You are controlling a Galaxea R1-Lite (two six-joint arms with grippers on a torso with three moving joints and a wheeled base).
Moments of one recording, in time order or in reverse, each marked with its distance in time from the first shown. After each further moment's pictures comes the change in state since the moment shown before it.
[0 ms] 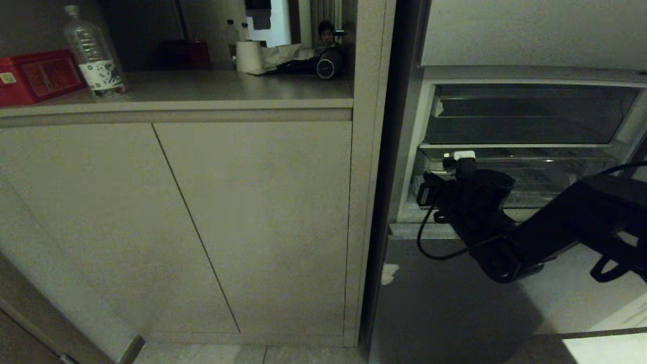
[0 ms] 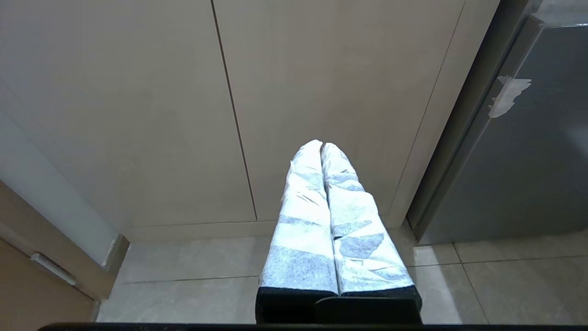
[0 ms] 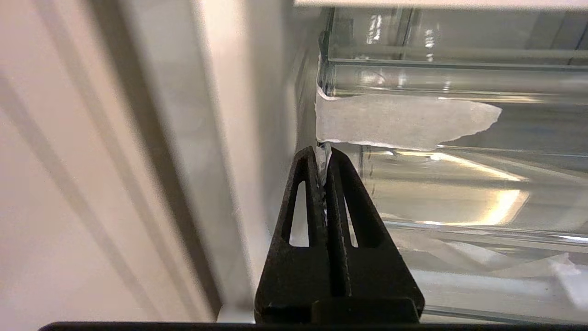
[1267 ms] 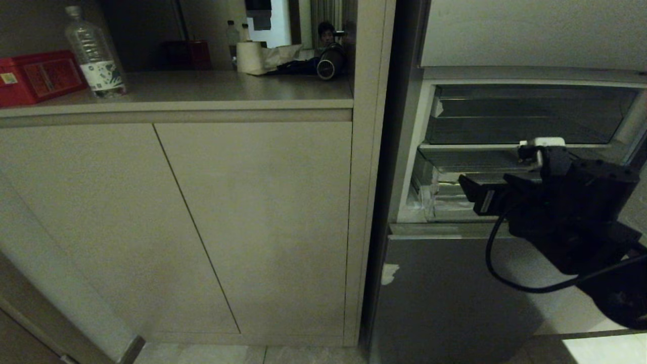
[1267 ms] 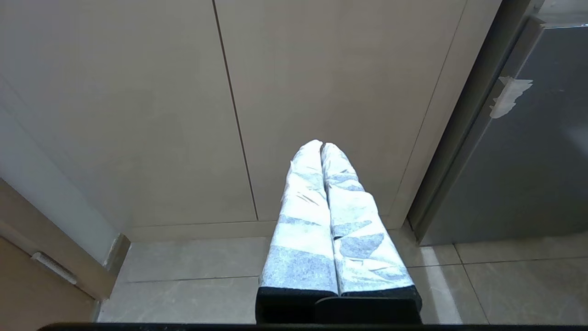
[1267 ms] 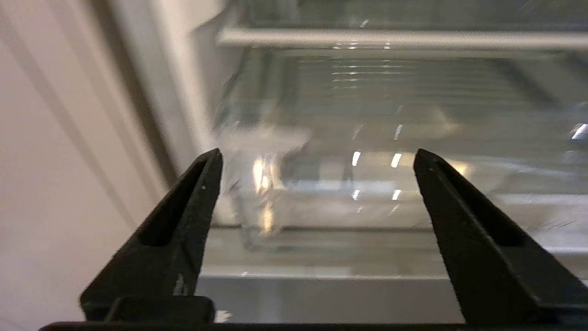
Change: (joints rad) left arm 0.000 0.000 0.000 0.000 0.000 0.000; right arm -0.032 -0.492 0.377 0.192 -0.095 0.008
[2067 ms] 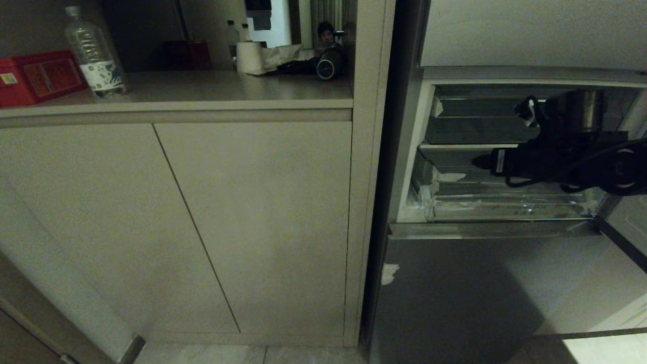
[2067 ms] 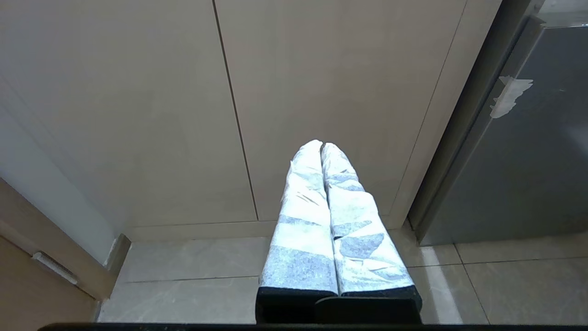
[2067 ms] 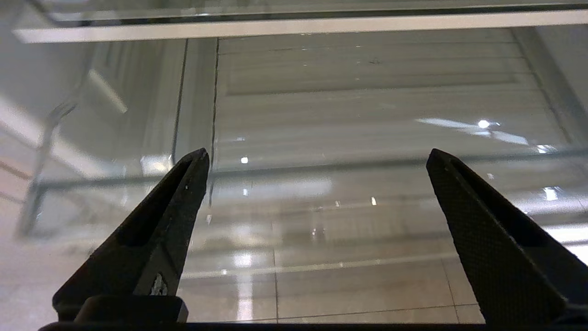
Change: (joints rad) left arm 0.000 0.000 0.000 0.000 0.000 0.000; right arm -0.198 0.138 -0.699 0.924 0.111 0.056
